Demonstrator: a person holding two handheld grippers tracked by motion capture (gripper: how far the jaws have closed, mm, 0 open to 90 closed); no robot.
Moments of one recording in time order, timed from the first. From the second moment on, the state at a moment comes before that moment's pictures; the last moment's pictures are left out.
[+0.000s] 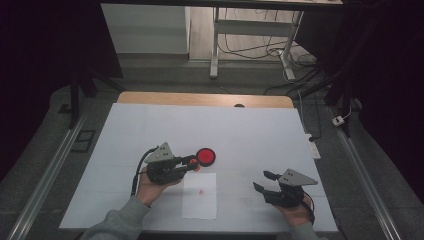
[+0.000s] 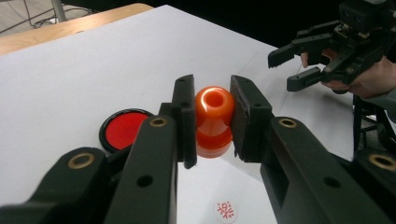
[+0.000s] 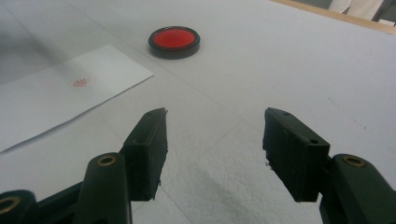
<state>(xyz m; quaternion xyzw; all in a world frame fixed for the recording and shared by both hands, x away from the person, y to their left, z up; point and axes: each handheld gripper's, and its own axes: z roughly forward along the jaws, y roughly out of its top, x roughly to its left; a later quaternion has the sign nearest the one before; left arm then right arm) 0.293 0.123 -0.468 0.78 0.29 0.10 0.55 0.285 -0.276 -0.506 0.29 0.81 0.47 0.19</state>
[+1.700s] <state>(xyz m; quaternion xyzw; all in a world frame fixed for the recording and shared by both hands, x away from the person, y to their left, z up) 0.361 0.124 -0.532 0.81 0.39 0.13 0.40 0.288 -0.278 -0.508 0.30 0.80 0.47 0.19</state>
